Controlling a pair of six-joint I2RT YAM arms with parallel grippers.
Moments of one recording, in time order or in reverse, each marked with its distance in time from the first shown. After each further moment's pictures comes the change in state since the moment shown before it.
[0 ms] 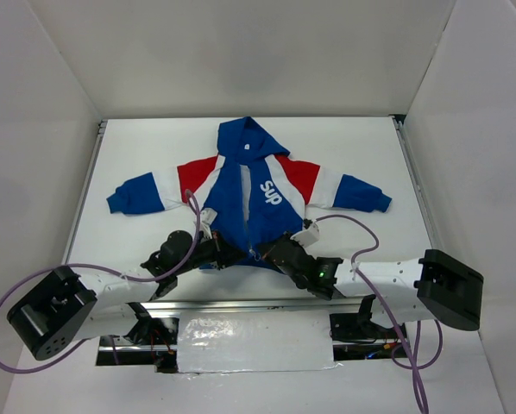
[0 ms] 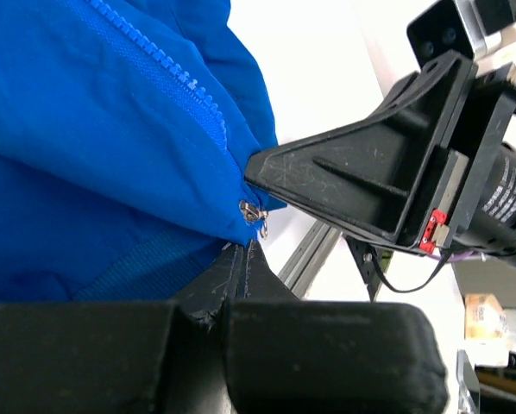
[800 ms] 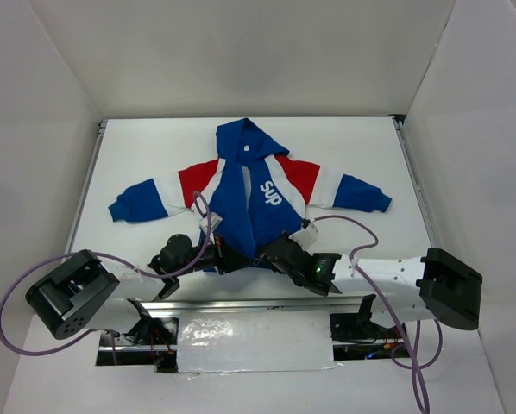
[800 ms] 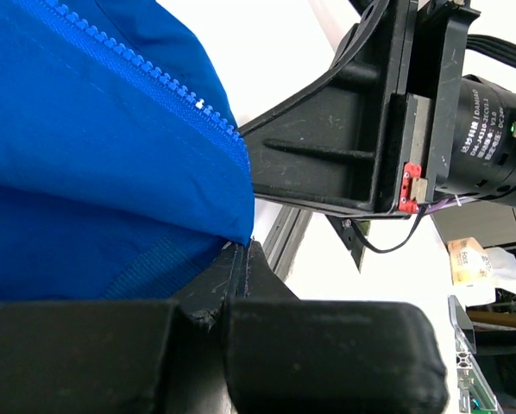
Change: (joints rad) left arm 0.000 0.166 -0.047 0.310 0.157 0.028; right arm 0.000 0.015 0.084 -0.171 -0.046 0.095
